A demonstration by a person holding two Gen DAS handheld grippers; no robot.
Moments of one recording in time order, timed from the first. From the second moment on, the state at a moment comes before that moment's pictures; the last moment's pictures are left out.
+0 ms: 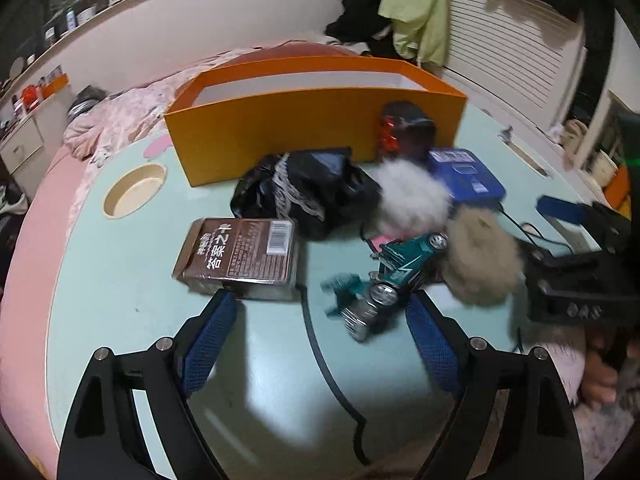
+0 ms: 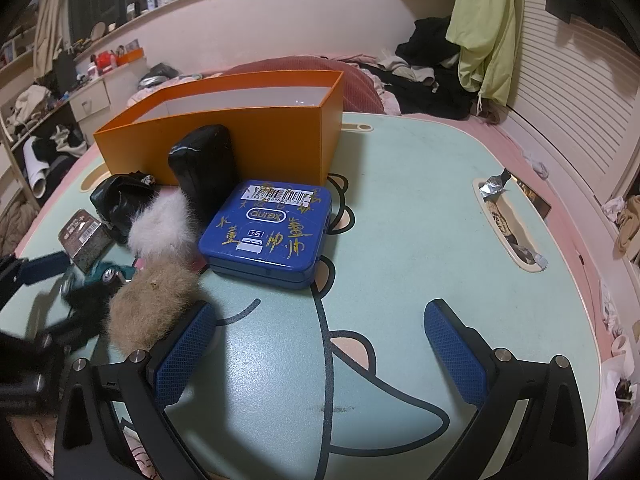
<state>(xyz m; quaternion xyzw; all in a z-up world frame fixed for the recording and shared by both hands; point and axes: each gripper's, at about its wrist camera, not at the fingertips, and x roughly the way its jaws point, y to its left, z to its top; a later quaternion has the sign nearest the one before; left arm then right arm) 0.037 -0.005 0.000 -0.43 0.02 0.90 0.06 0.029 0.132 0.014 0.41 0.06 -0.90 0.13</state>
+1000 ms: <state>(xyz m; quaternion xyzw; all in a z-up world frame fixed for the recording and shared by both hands) 0.040 -0.006 -0.007 -0.42 0.01 0.91 0.05 -0.152 0.050 0.083 0.56 0.07 -0.80 0.20</state>
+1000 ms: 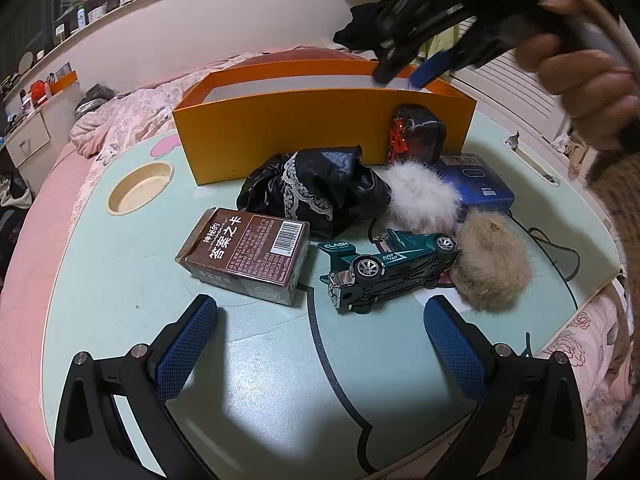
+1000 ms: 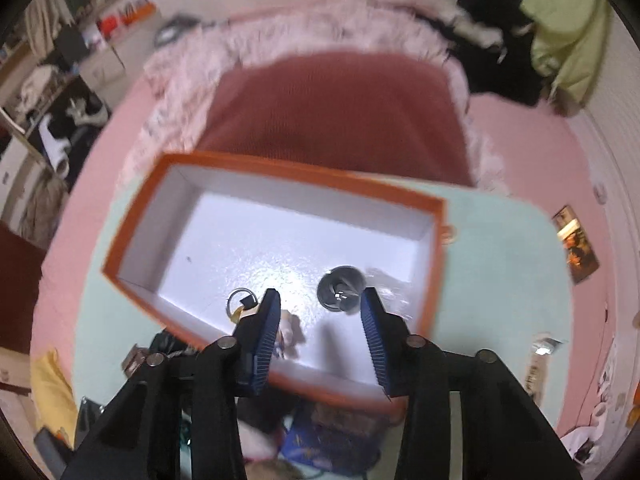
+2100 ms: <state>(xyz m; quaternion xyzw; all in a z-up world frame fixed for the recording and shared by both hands) 0.039 -0.004 -0.005 -0.42 0.01 0.91 0.05 -0.080 0.096 0.127 0.44 0.02 -0.84 0.31</state>
